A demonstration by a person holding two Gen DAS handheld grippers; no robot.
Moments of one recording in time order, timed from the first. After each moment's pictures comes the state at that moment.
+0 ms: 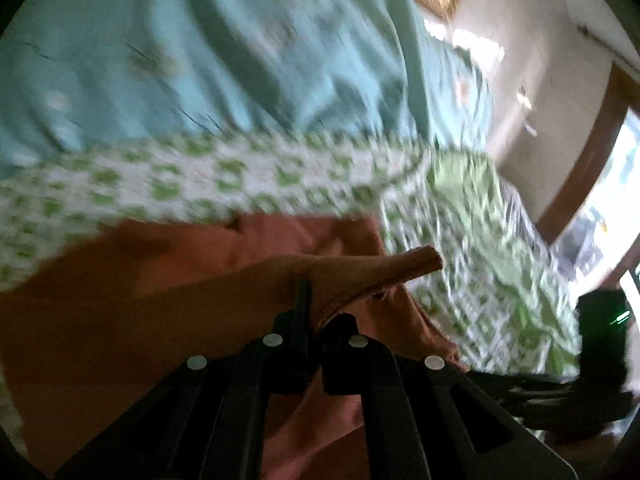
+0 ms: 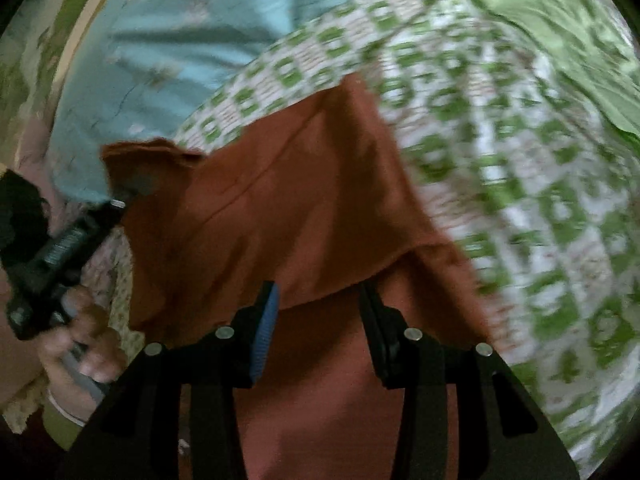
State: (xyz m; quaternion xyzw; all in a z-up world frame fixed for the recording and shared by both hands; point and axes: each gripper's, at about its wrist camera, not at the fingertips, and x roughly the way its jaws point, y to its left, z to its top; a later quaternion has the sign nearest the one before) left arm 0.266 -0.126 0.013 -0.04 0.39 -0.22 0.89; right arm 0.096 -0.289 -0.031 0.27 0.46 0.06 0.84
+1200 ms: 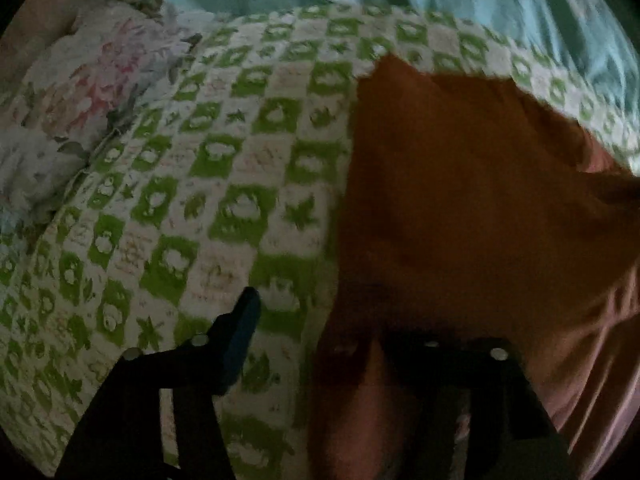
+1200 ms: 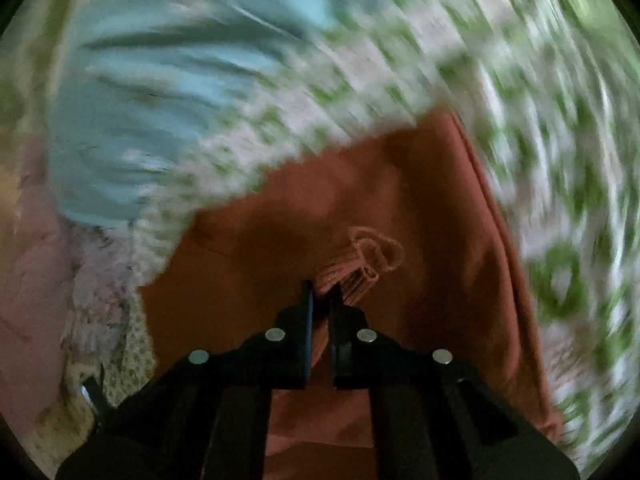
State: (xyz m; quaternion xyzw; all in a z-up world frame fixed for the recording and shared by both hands) left arm 0.194 0.122 -0.070 -0.05 0.49 0.14 0.86; right arm 0.217 -0.255 -0.014 0.27 0.44 0.12 0.84
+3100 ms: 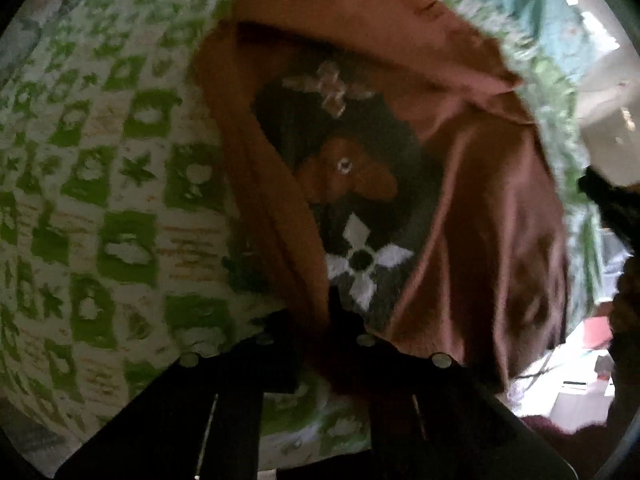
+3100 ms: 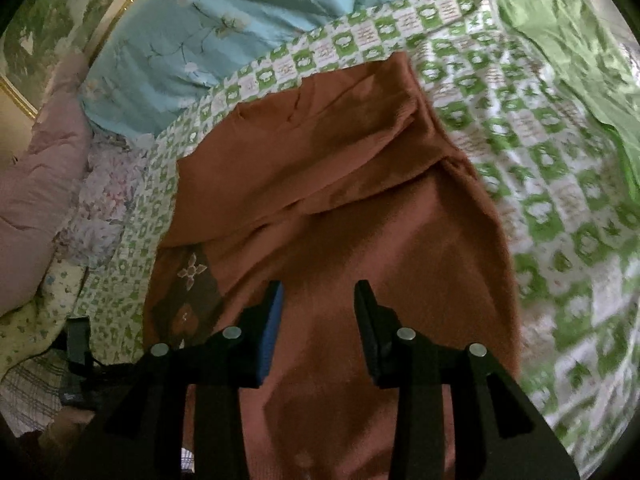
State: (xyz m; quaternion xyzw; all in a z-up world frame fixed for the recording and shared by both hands) left arm -0.024 0.071 -0.051 -0.13 0.60 -0.07 0.78; right arm 0.005 -0.237 -0.001 0.19 0.48 0.11 0.85
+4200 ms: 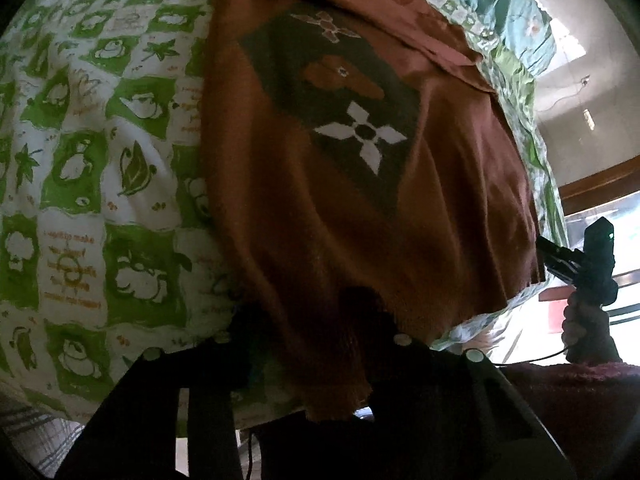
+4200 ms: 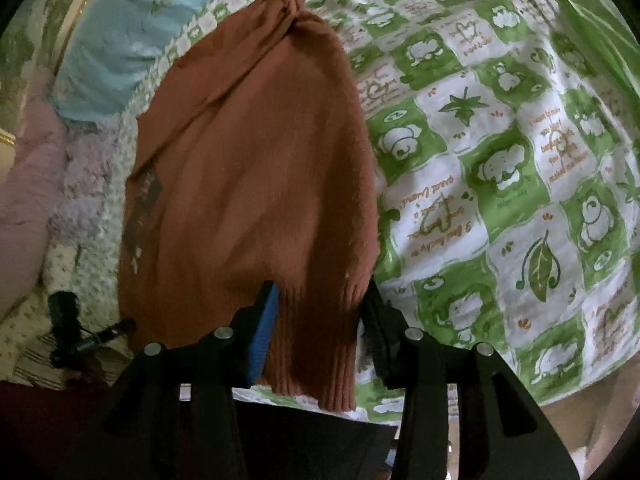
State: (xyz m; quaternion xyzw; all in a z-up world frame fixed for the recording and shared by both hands) left arm -0.088 0.088 -0.094 -0.18 0.60 -0.13 0.77; right arm -0.124 -0.303 -0.077 0.27 0.54 0.07 0.79
